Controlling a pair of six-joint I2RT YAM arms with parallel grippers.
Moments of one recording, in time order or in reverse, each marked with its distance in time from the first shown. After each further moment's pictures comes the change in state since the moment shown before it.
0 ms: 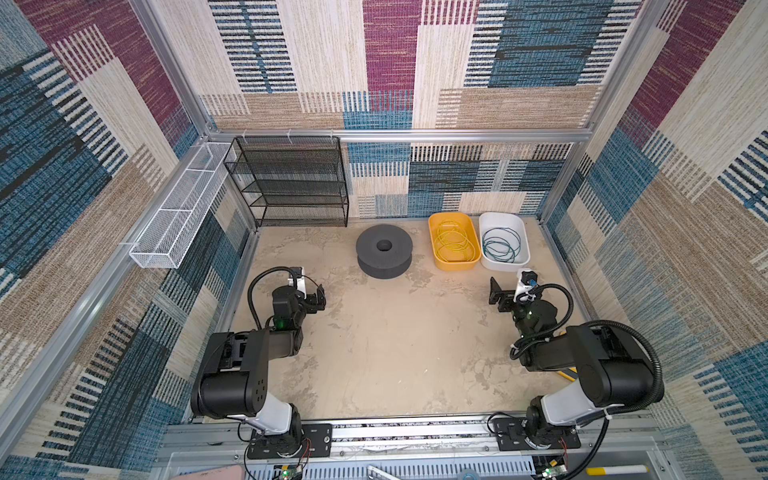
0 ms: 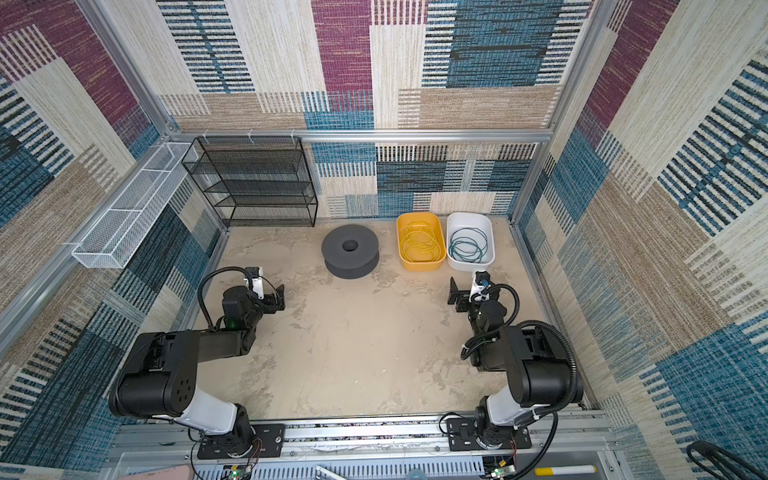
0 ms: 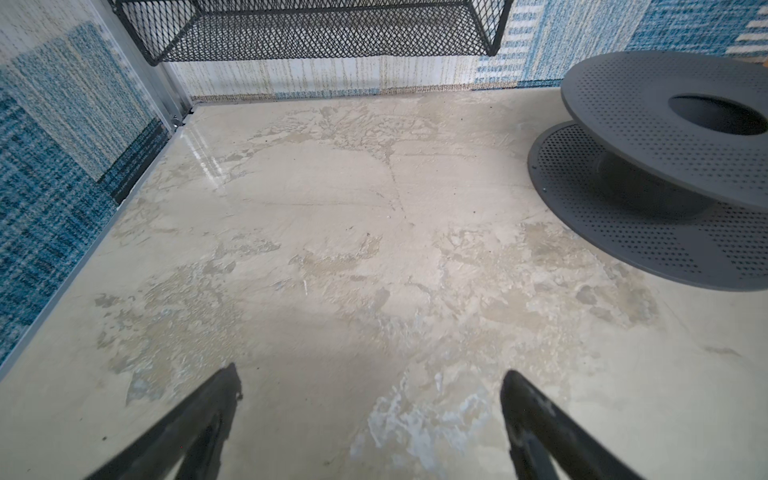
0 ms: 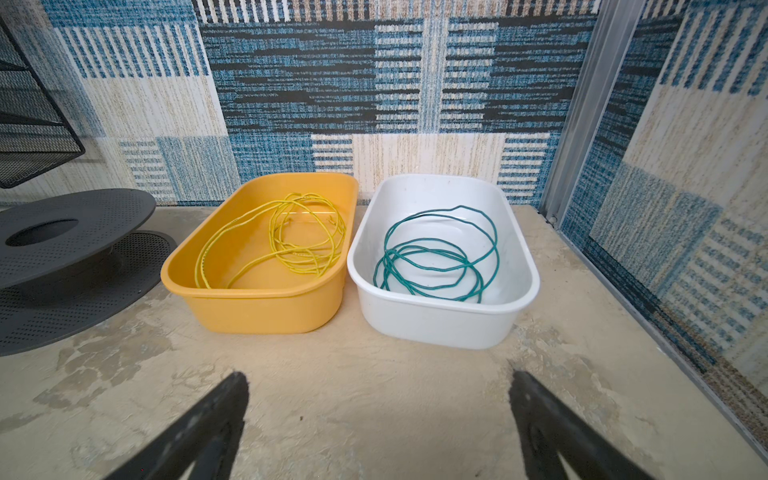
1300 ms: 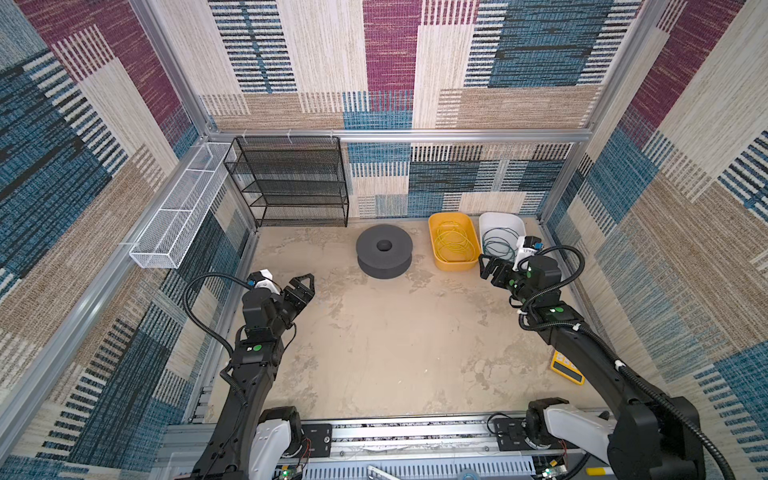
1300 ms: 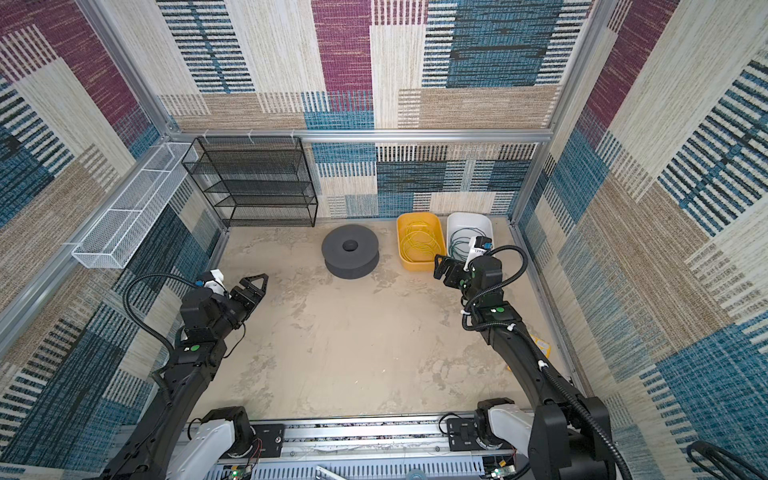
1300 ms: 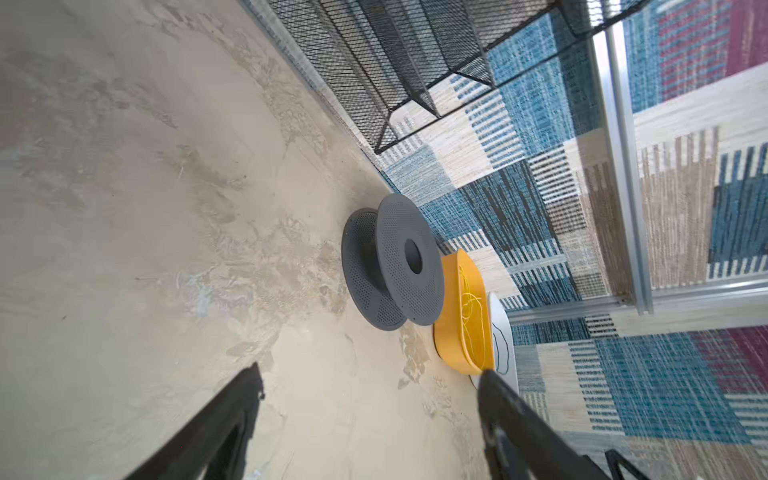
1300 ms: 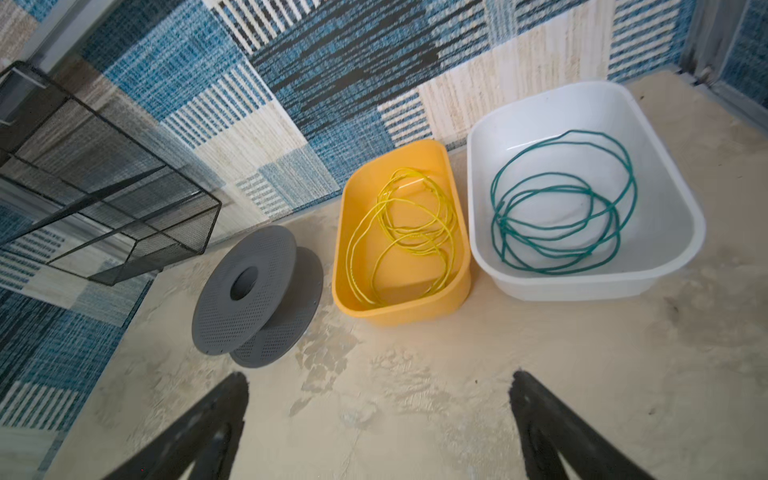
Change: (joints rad) left arm 0.062 -0.673 0.071 -0.697 0.279 -0.941; right arm 0.137 -0.415 0.476 -1.170 -0.077 0.455
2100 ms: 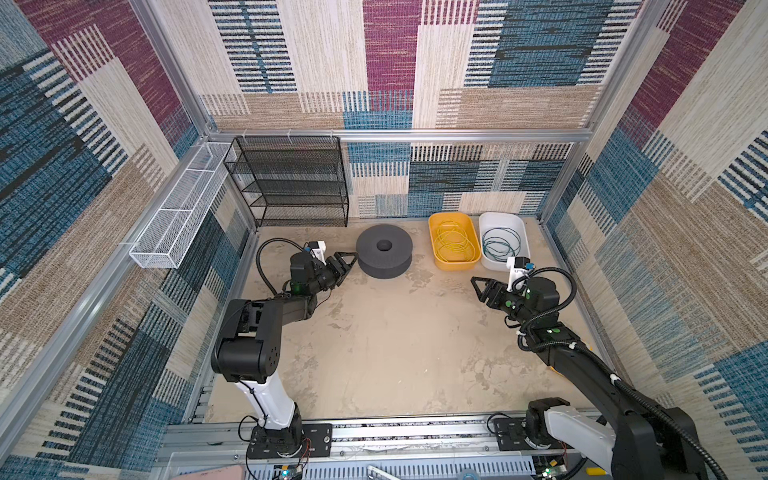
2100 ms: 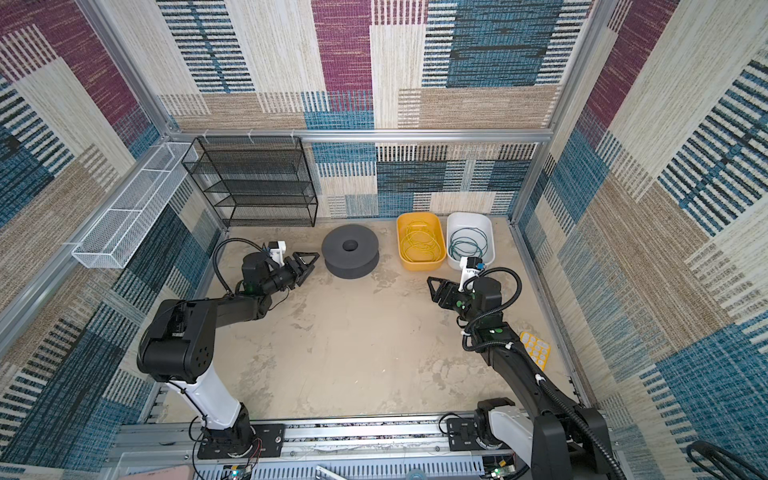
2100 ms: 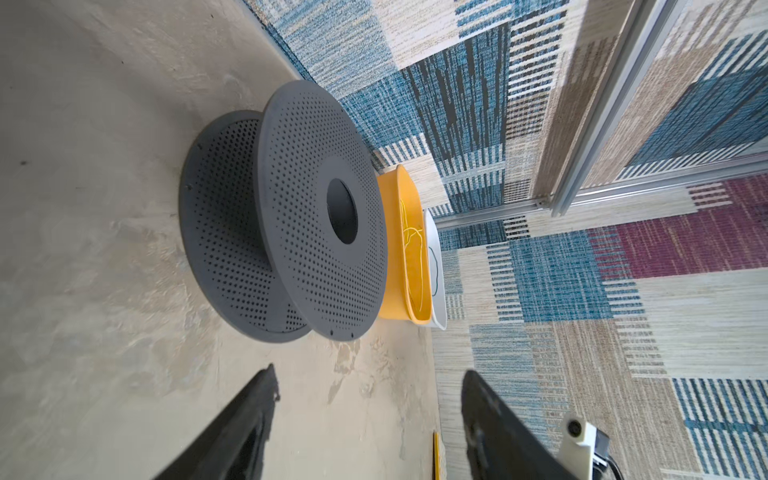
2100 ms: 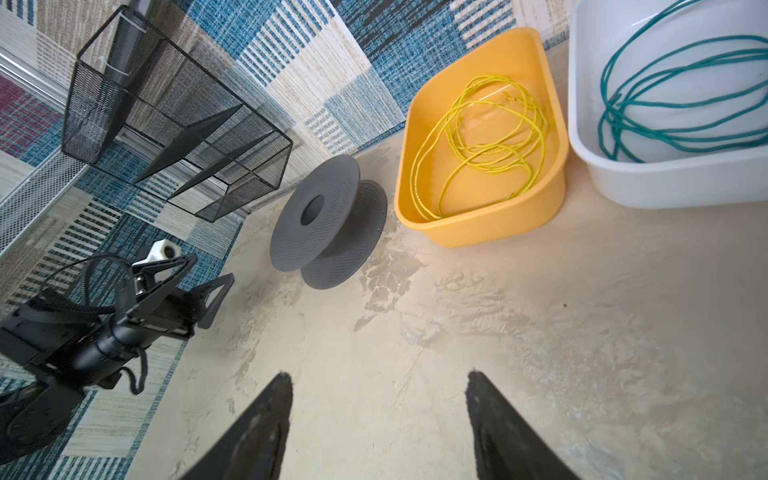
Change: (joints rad) left arm -0.175 0.929 0.321 0.690 0.361 -0.162; right arm 0.000 -0.077 -0.209 0.147 -0.245 0.098
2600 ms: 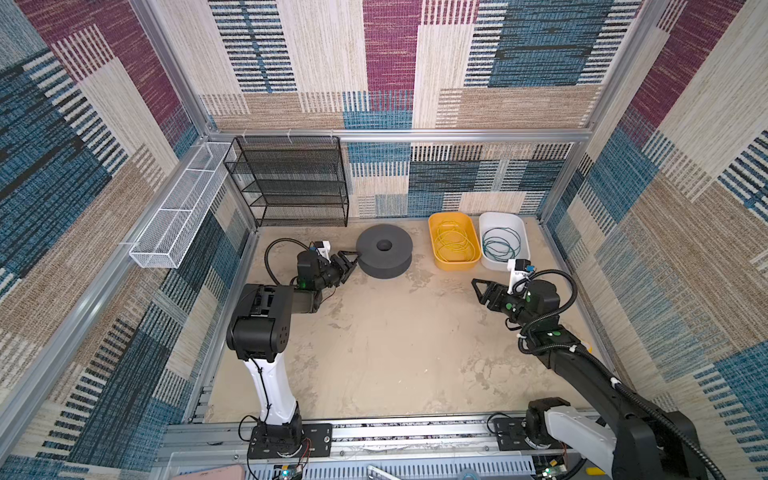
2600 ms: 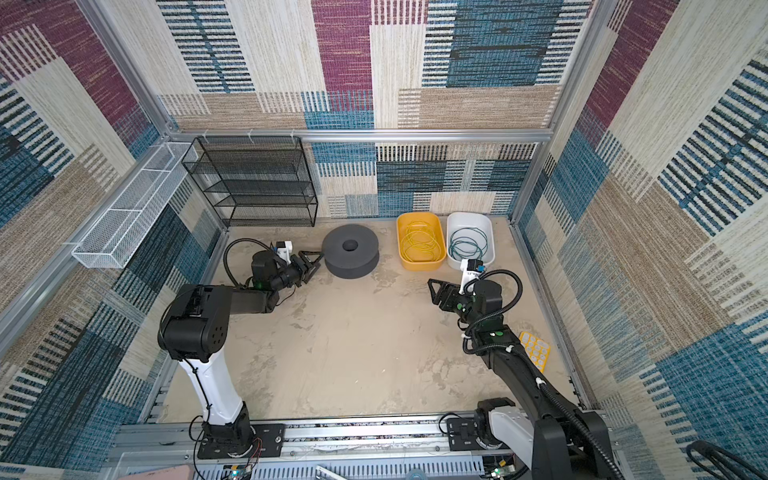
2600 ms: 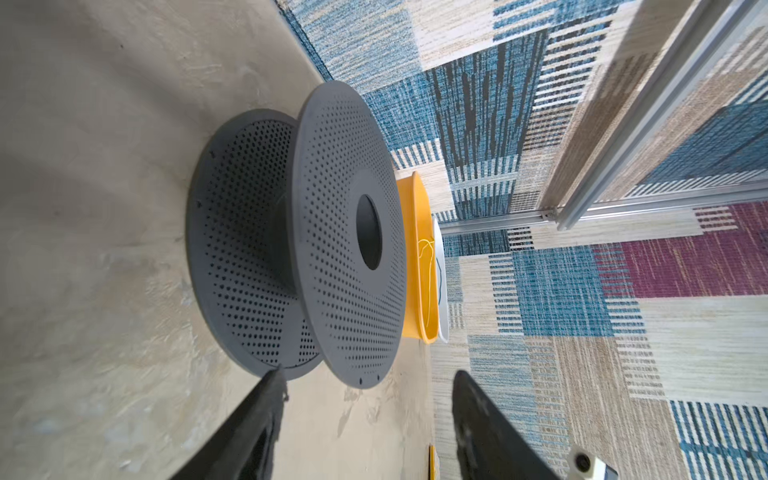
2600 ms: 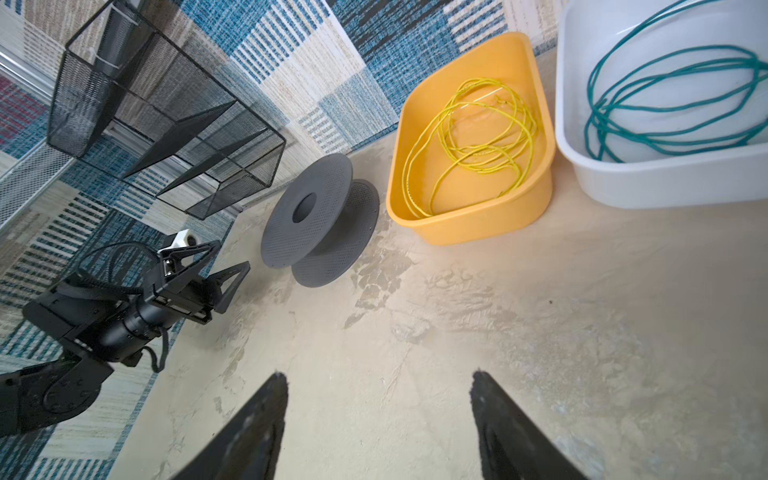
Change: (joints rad) left arm -0.008 0.150 0.093 0.031 -0.007 -0.024; right arm 0.000 -0.018 -0.024 0.000 0.042 -0.033
